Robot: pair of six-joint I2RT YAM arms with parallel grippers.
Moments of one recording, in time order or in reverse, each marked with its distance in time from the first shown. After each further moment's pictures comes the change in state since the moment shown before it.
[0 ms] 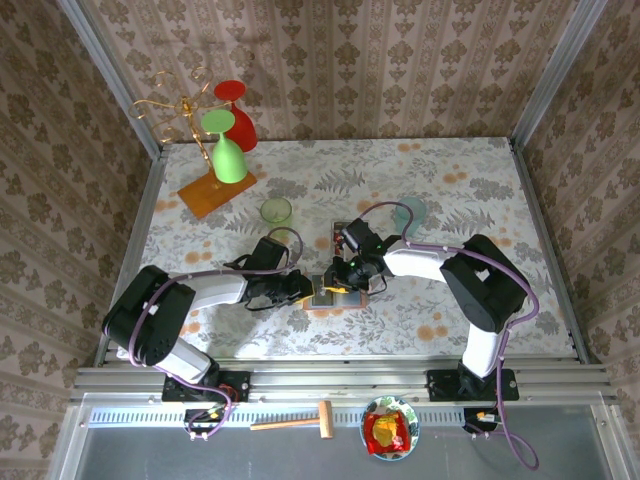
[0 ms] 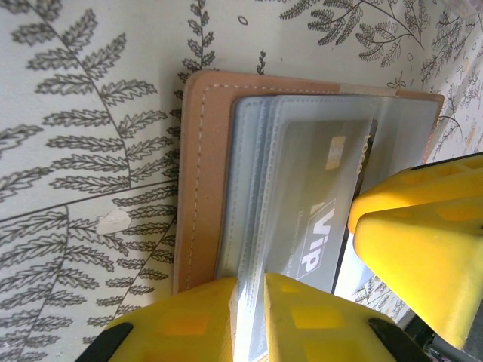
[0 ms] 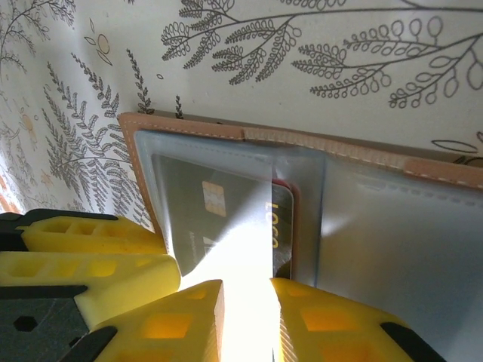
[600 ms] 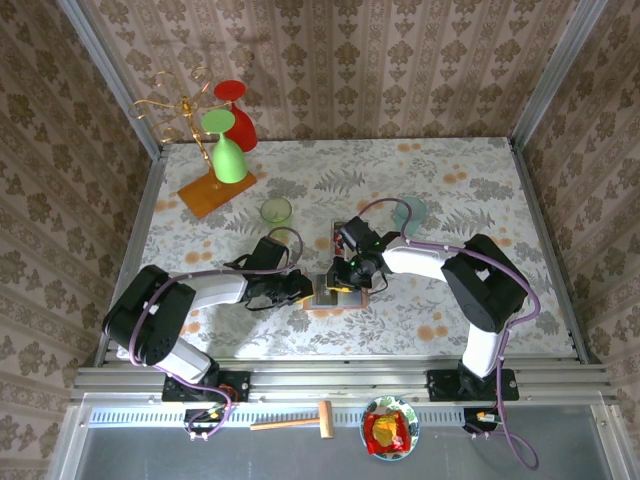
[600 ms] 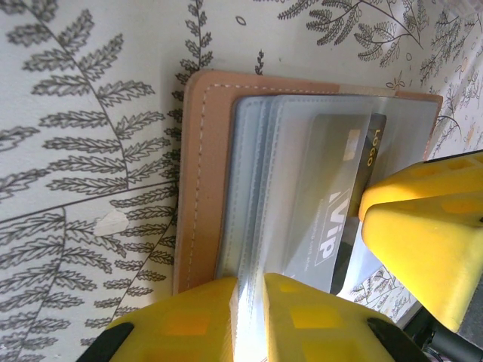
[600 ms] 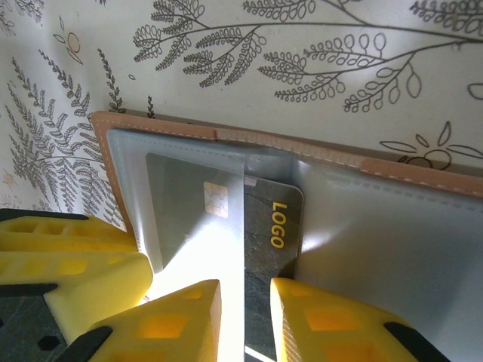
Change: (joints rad) left arm 0.000 0.002 0.002 0.000 0.003 0.000; right arm 0.000 0.000 0.042 -0.104 0.060 -0.062
